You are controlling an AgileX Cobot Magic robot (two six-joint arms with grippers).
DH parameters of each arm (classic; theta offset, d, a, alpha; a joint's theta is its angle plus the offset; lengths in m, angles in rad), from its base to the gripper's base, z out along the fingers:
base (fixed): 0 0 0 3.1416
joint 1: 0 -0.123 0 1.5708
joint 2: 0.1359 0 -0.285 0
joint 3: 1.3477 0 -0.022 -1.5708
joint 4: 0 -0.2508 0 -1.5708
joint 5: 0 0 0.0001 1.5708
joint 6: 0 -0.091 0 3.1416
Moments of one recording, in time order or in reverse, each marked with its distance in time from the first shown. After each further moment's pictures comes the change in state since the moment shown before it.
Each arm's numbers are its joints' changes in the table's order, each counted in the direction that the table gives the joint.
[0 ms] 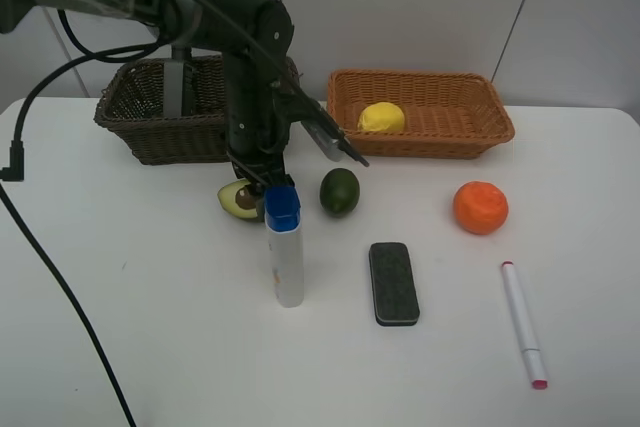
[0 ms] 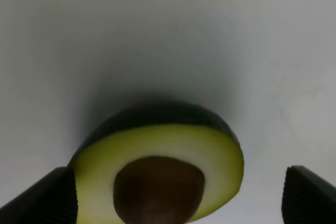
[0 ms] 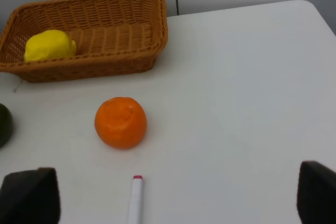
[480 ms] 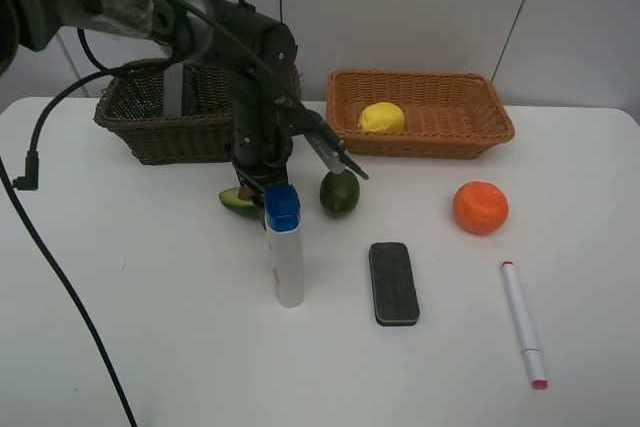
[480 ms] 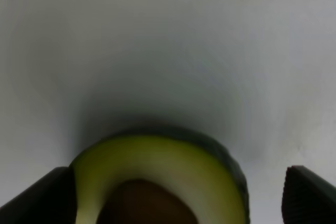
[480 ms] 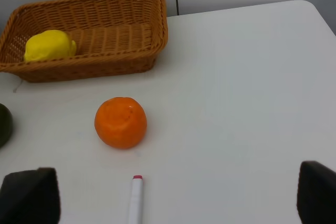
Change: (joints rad) left arm 0.000 0.050 0.000 0.001 0.044 0.000; right arm 0.000 0.000 0.000 0.000 0.000 0.000
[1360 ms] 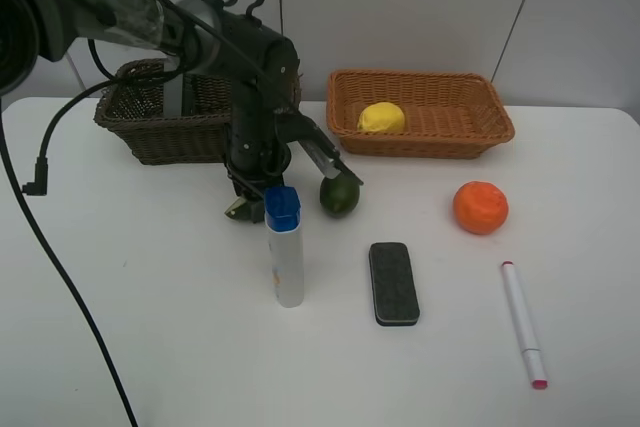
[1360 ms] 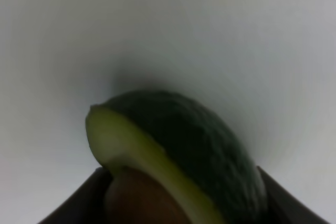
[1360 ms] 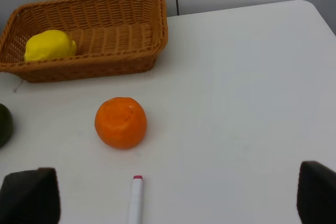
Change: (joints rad) left arm 0.000 0.026 -0.008 -0.075 0.001 0.106; right arm 0.000 0.000 0.000 0.000 0.000 0.000
